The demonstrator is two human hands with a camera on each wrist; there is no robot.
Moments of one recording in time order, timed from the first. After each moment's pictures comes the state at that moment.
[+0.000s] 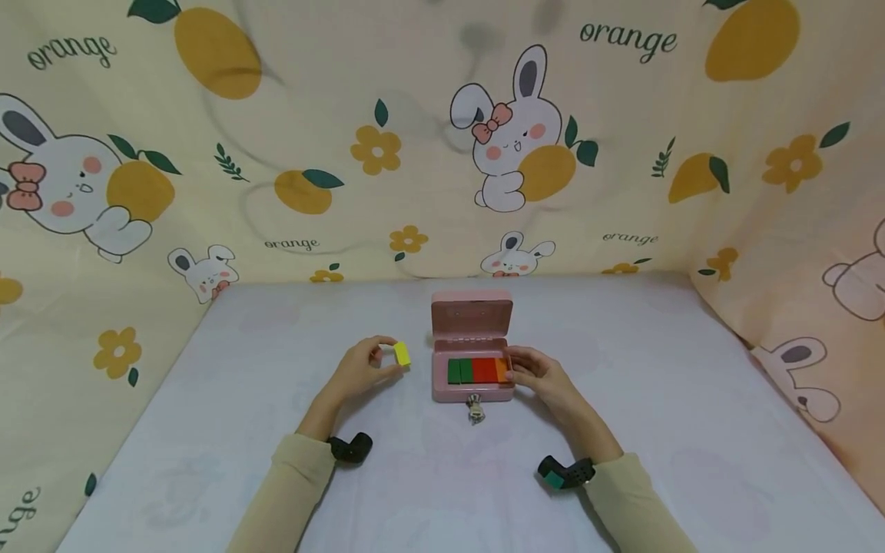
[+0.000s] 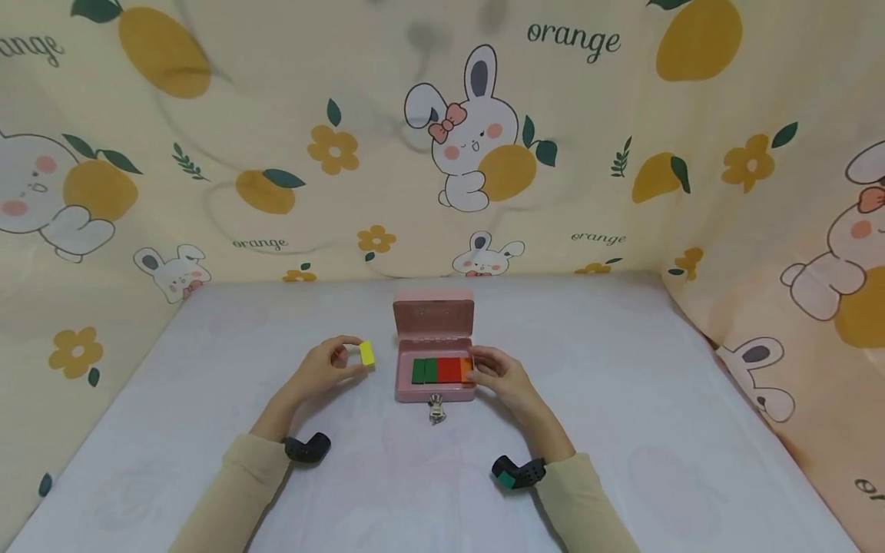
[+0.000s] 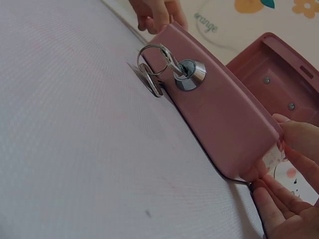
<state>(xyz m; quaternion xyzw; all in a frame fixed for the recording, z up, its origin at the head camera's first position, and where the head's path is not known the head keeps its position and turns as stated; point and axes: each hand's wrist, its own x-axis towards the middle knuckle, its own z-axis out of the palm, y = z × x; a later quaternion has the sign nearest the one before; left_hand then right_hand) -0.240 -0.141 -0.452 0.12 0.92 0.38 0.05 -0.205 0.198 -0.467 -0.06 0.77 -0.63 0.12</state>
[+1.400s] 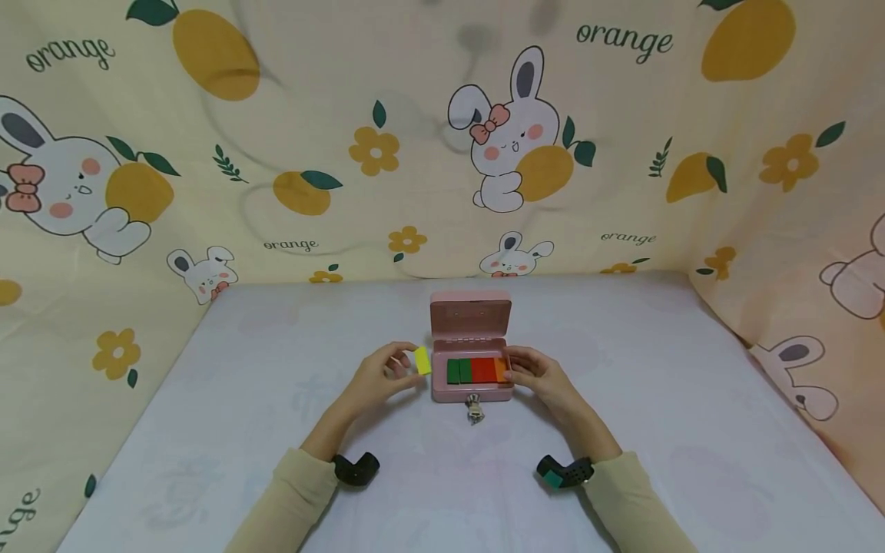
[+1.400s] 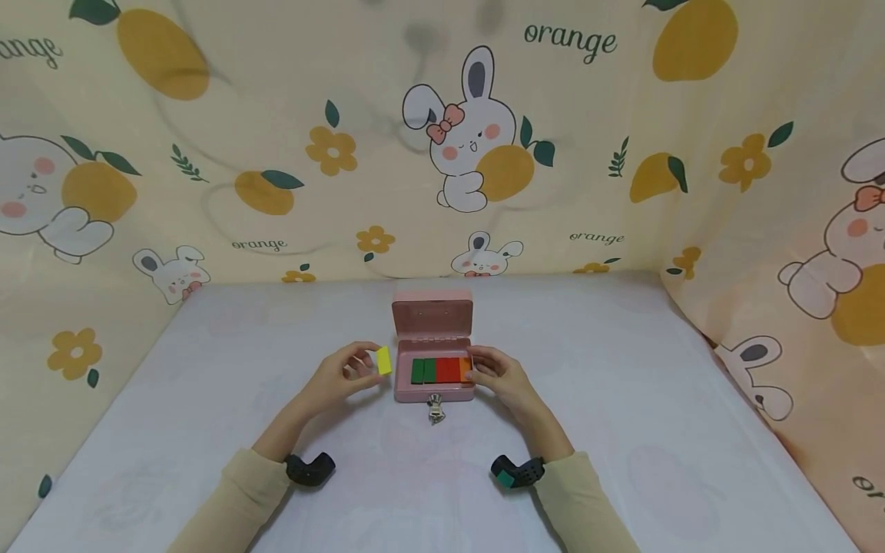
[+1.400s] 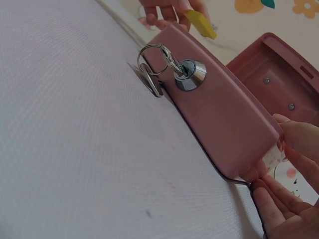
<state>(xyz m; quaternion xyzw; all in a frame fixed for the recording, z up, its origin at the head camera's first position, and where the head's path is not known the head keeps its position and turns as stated) -0.211 -0.116 -0.440 0.20 0.86 0.47 0.03 -0.205 0.199 -0.467 -0.07 0.76 -0.64 0.11</state>
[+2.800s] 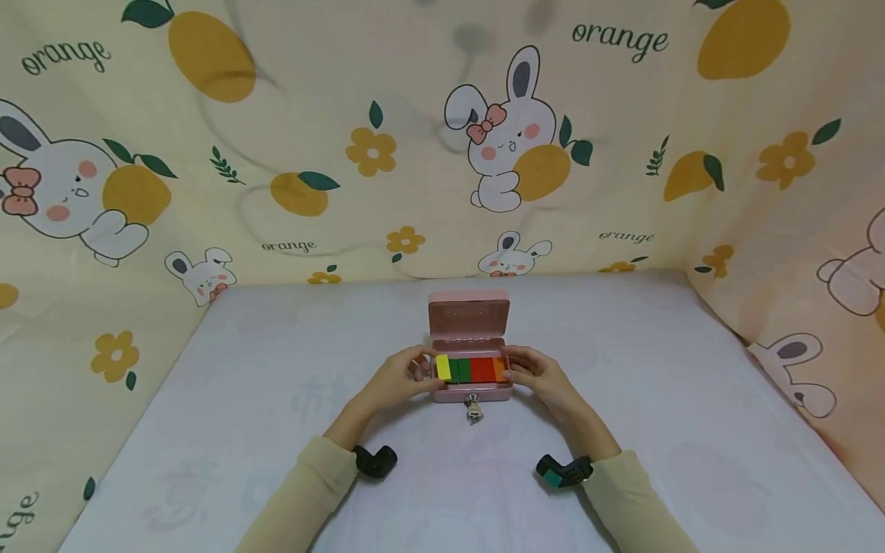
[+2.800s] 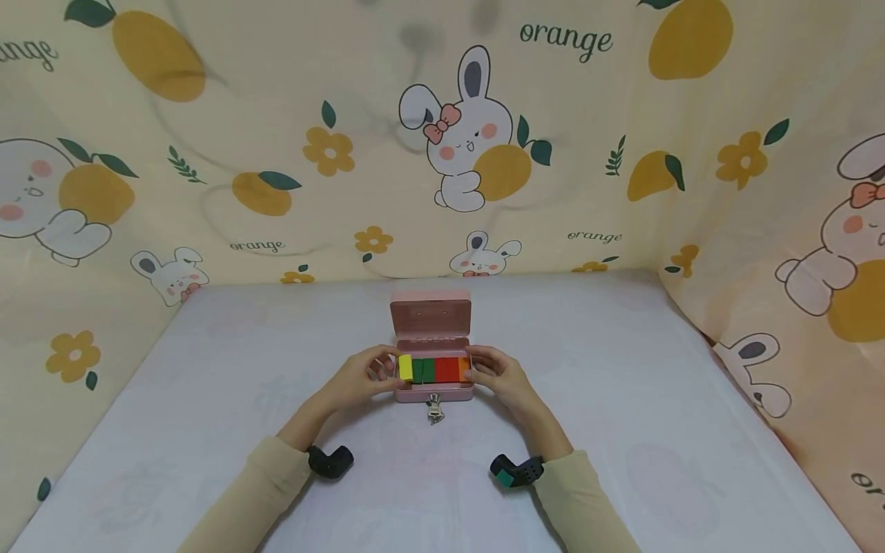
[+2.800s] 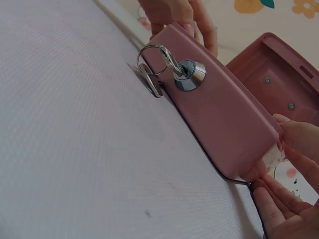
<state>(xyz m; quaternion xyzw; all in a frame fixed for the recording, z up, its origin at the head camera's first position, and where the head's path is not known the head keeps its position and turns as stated) -0.220 -0.086 -0.443 0.23 0.87 0.42 0.09 -0.206 0.201 -0.470 -0.08 0.76 -0.64 0.11</state>
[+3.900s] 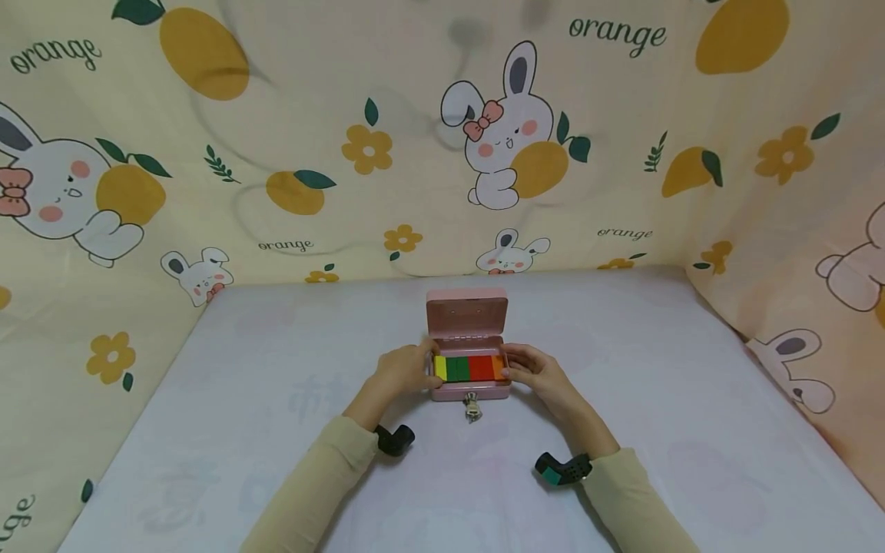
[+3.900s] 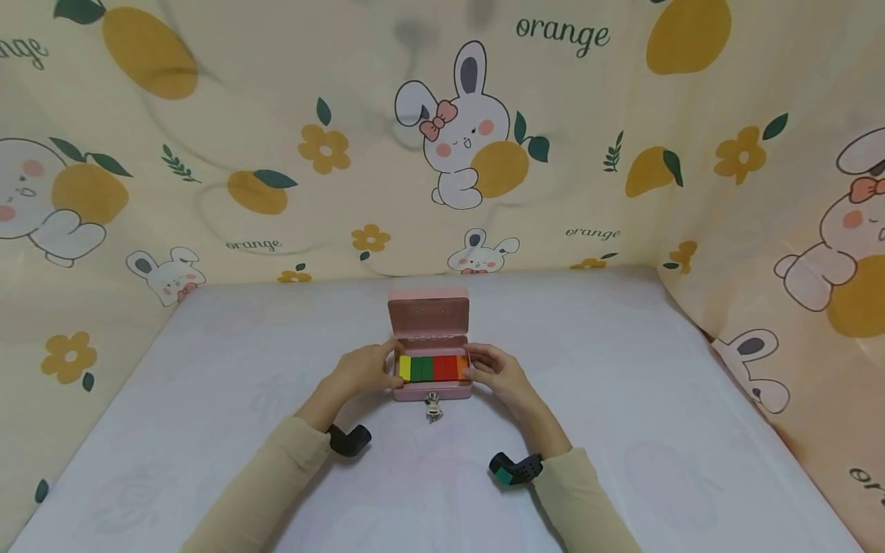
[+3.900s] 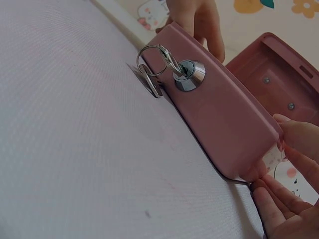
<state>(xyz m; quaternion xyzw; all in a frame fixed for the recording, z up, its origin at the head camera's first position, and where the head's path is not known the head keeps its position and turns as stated) -0.232 -0.057 -0.419 0.15 0.97 0.14 0.15 -0.207 0.198 -0.468 -0.07 0.75 -0.65 0.10</state>
